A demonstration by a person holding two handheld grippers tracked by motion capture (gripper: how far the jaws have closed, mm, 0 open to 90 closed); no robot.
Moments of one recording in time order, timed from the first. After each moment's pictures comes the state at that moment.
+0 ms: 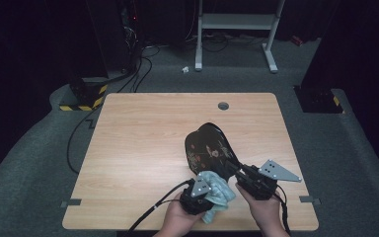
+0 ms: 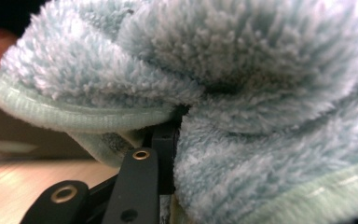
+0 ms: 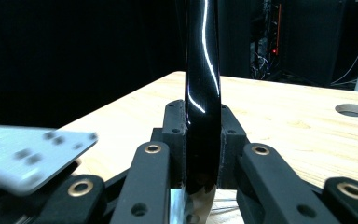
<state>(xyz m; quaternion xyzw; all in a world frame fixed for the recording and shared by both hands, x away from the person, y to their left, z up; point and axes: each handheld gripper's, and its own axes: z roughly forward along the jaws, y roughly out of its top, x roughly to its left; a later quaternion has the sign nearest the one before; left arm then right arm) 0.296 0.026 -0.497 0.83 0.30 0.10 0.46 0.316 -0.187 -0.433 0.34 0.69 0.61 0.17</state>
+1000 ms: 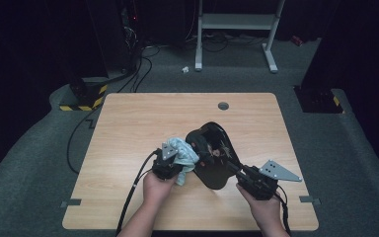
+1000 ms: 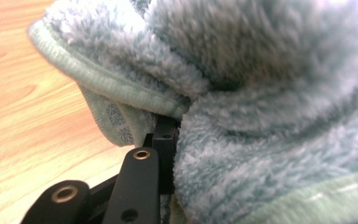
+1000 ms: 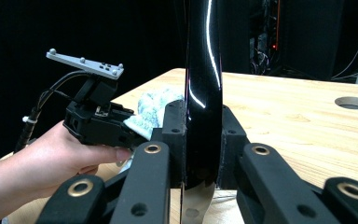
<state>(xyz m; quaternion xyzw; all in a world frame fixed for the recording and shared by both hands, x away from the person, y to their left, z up) 0.384 0.121 -0.497 0.75 0.47 0.20 0.42 0.317 -0.189 -0.436 0.35 0.69 0.61 0.17</state>
